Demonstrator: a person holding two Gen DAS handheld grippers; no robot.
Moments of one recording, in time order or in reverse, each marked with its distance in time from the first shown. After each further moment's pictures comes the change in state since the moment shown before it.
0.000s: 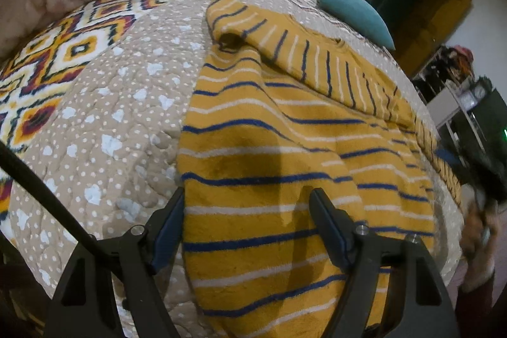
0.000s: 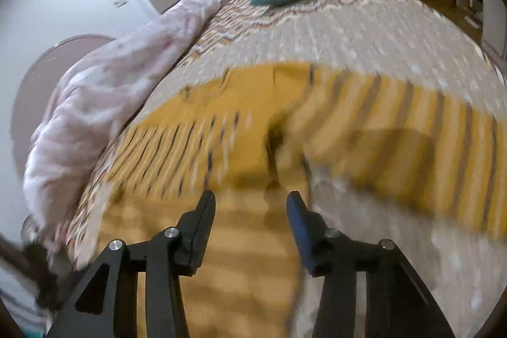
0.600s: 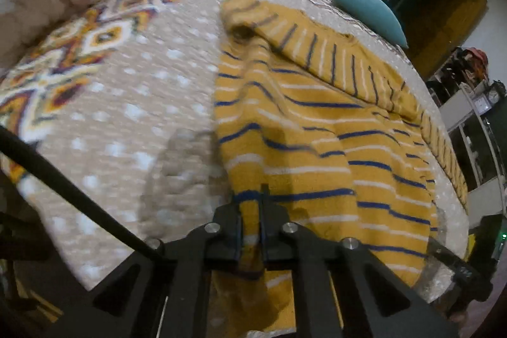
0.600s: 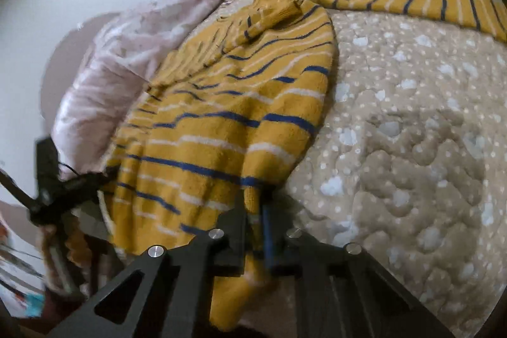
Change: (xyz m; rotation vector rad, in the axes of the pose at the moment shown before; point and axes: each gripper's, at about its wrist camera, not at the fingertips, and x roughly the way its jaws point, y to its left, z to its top) left arm -0.035 -0.005 -0.016 -0.043 0.009 0.113; right arm -0.025 0.013 -0.149 0.029 0.081 0.153
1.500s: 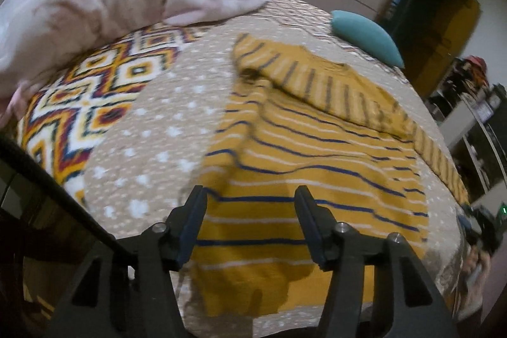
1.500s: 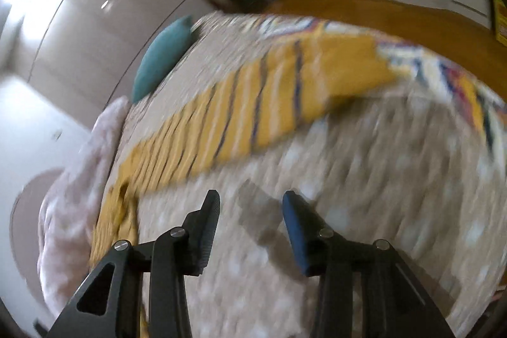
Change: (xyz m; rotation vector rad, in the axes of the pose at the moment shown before) left arm -0.052 -0.007 -0.014 0.021 -0.138 0.008; right arm -0.146 -0.200 0.046 0.517 -0.448 -0.305
